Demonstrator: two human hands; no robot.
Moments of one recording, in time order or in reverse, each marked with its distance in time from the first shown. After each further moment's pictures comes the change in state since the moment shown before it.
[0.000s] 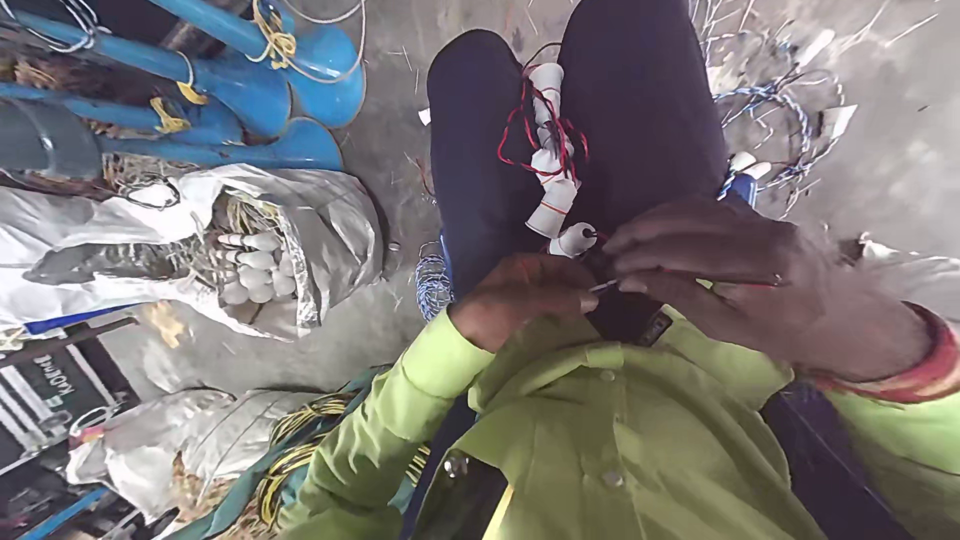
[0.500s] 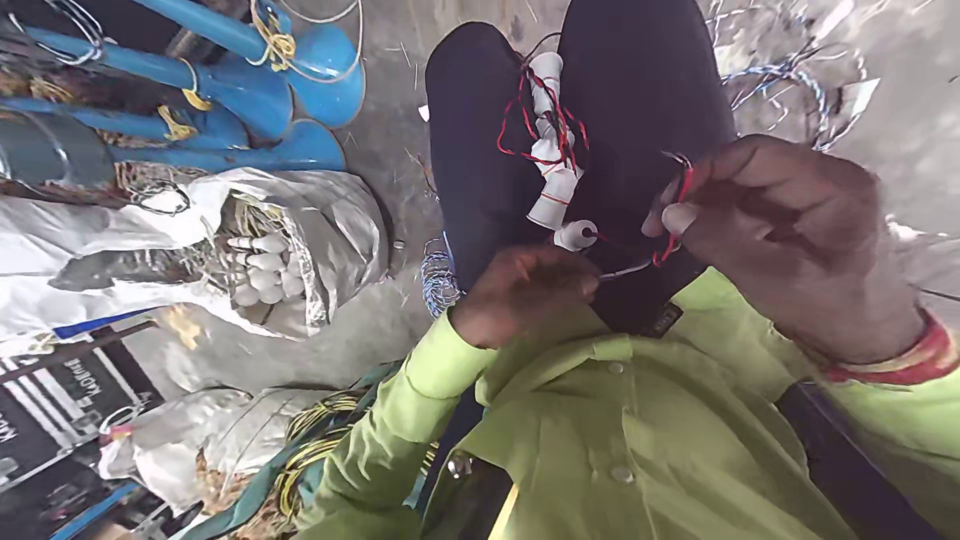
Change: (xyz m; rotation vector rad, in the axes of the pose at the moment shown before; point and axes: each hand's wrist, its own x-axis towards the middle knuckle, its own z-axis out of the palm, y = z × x) left_hand -0.004 0.000 0.003 0.173 0.086 0.099; right_hand 0.004 -0.013 0.001 0.381 0.276 0.372
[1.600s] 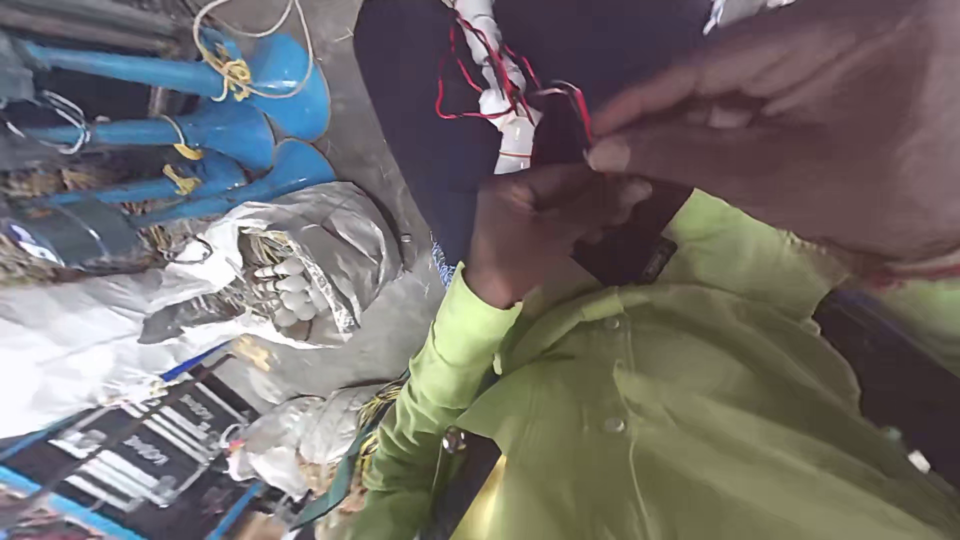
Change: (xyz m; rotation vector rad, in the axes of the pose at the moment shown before) left_hand 0.028 0.009 0.035 0.192 0.132 0.158; right_hand 0.001 0.001 -0.002 0.052 0.031 -0.088
